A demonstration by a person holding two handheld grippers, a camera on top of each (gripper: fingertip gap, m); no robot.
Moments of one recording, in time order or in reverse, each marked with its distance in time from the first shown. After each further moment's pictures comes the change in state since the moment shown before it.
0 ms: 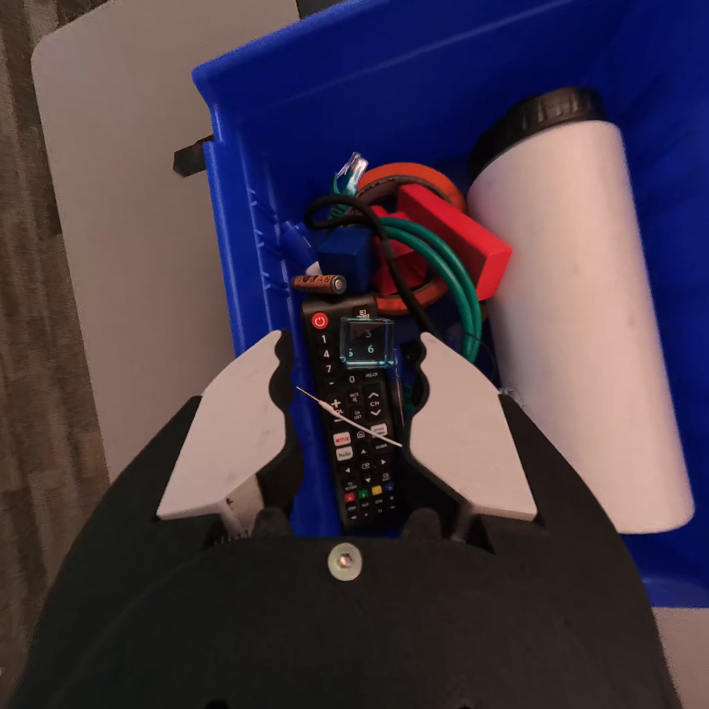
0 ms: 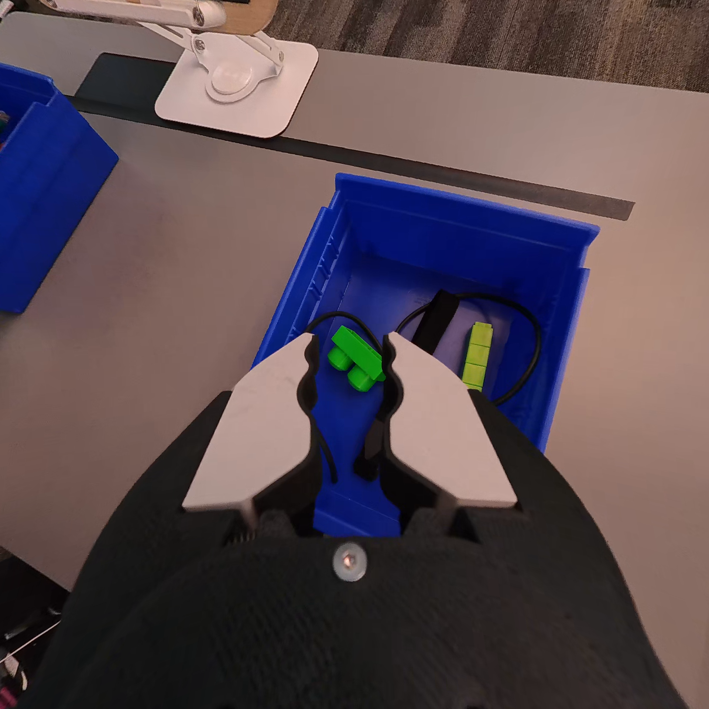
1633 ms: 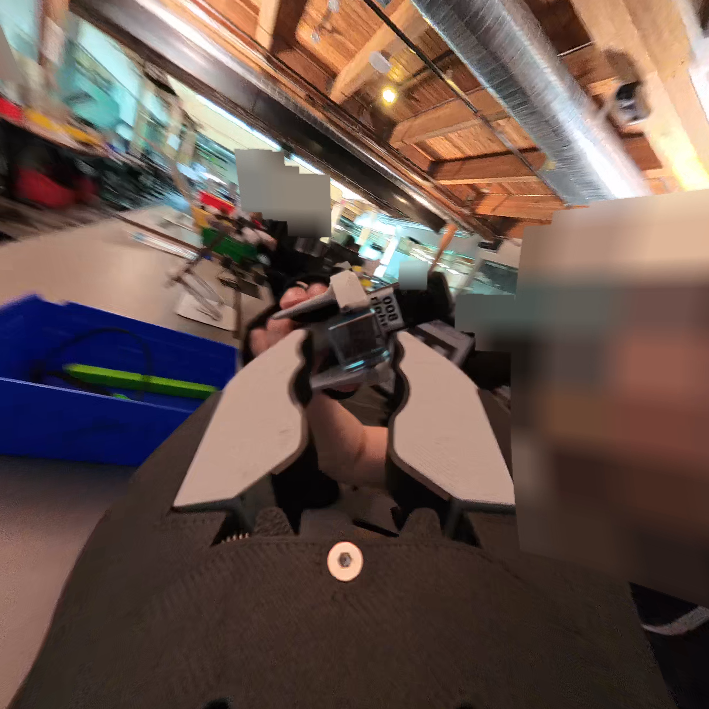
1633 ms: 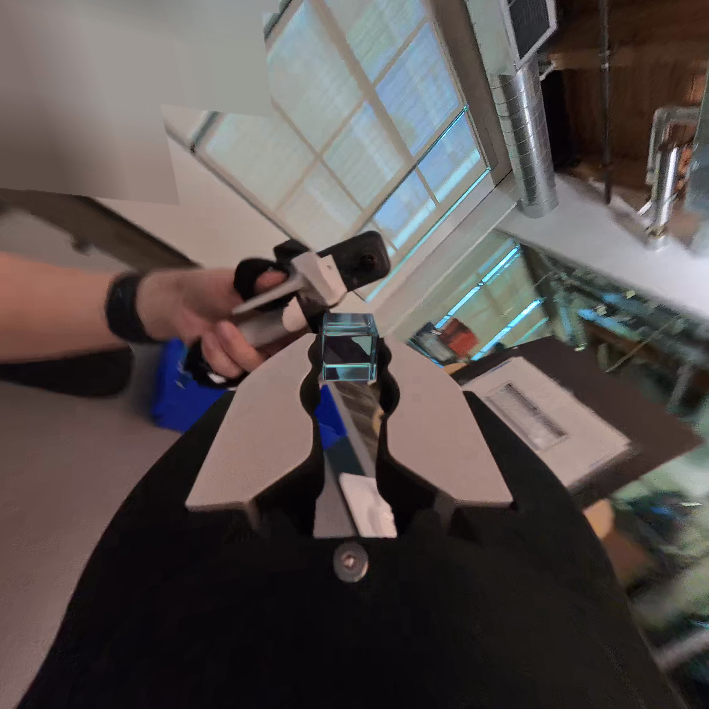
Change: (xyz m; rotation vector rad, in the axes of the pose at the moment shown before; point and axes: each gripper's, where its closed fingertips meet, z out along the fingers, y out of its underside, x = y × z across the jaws) left arm 0.324 -0.072 -0.312 0.730 1.803 0.168; right arm -0.326 -0.055 -0.072 1.123 -0.442 -1.048
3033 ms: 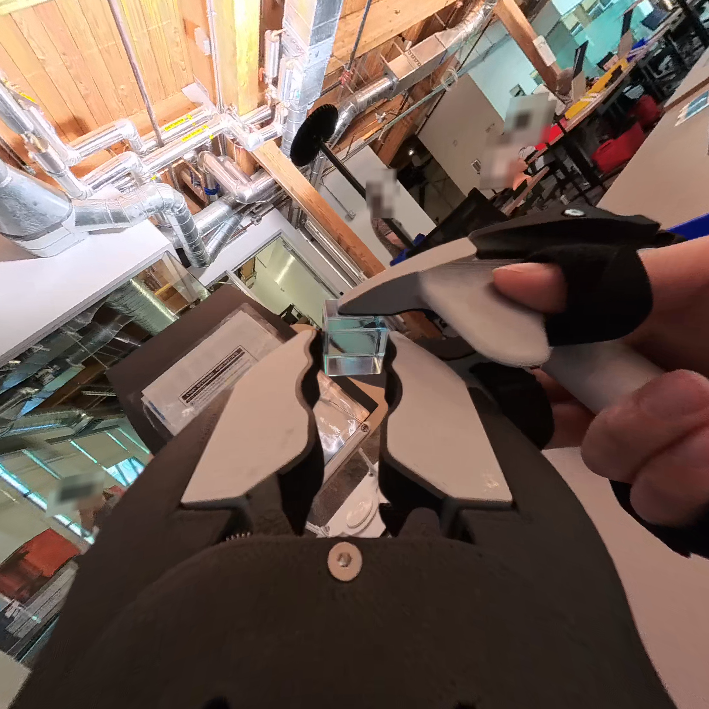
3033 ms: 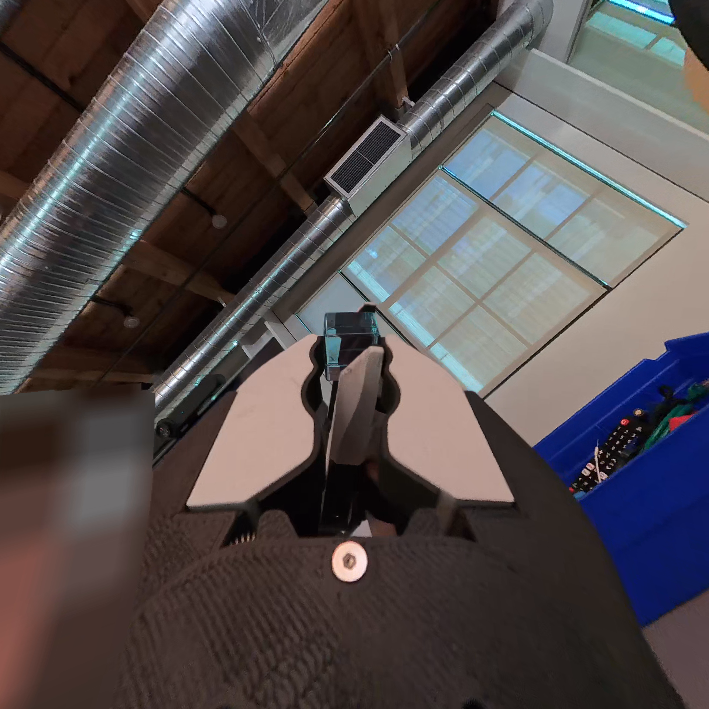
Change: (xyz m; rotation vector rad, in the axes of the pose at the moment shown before) left arm -0.069 -0.010 -0.017 -0.147 -1.117 1.379; right arm 0.016 0.056 0.027 0.575 -0.093 1.703
